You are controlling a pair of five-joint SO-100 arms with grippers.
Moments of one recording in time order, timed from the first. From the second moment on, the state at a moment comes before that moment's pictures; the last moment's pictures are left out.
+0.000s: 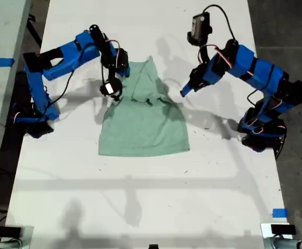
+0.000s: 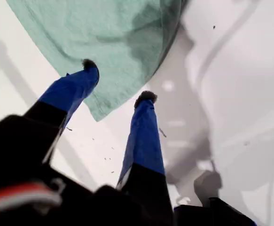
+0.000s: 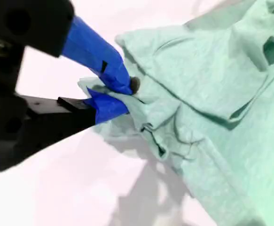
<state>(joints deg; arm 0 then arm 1) -42.0 62.4 59.1 81.0 30.8 27.5 103.5 83.4 88.2 -51.6</state>
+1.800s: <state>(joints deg) -15.6 101.3 116.6 72.9 8.6 10.6 99.2 129.3 50.7 -29.3</state>
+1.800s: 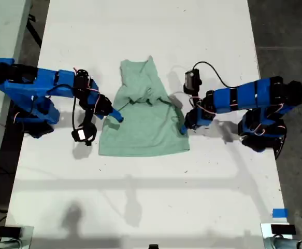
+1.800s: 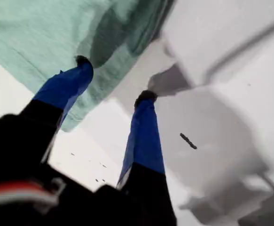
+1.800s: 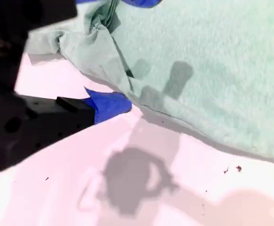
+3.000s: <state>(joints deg) -16.5 101.2 118.4 72.4 9.8 7.5 97.5 105.7 71.9 -30.2</state>
